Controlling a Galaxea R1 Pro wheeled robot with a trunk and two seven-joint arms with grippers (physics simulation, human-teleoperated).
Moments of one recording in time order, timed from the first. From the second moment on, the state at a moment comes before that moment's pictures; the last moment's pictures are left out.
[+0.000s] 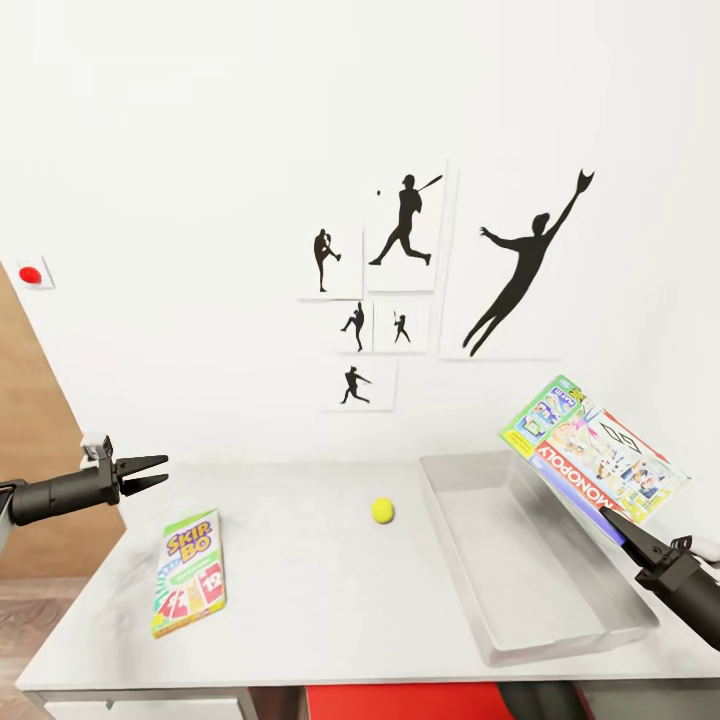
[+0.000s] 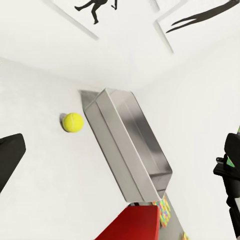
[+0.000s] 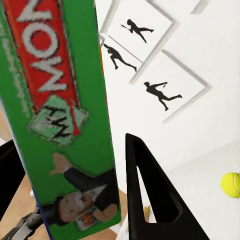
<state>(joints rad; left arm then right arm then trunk) -0.81 0.51 0.36 -0.63 -0.04 0.88 -1.55 -0.20 -0.07 -0.85 -1.54 -0.45 0.97 1.23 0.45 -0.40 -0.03</state>
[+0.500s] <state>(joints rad) -0.81 0.51 0.36 -0.63 -0.04 0.88 -1.55 -0.20 -0.08 -0.85 -1.54 -0.45 0.97 1.23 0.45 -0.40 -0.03</state>
